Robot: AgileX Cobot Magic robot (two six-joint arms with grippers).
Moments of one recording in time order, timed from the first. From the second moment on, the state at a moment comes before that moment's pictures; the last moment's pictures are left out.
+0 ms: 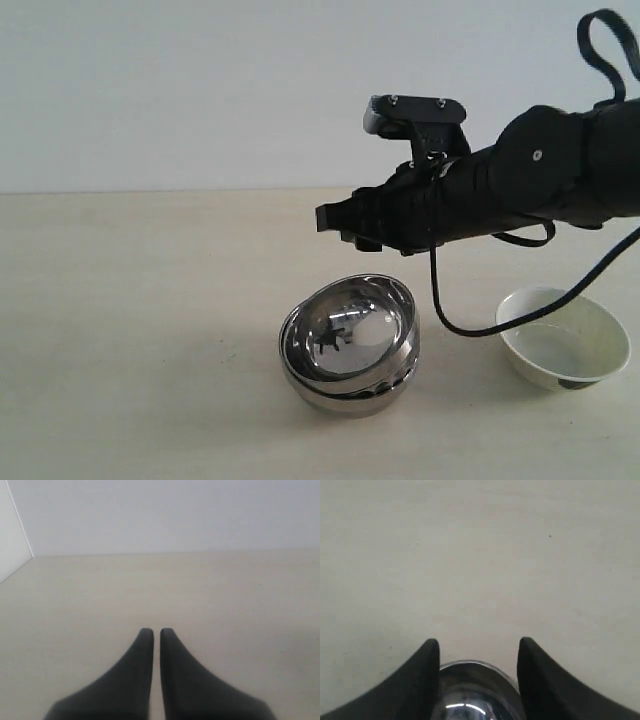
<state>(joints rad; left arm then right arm) 0.11 0.00 0.00 -0.02 0.28 0.09 0.56 1.67 -1.03 0.49 0.13 -0.21</state>
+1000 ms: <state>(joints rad) 0.11 0.00 0.00 -0.02 0.28 0.09 0.56 1.61 -0.92 0.21 0.32 -0.19</state>
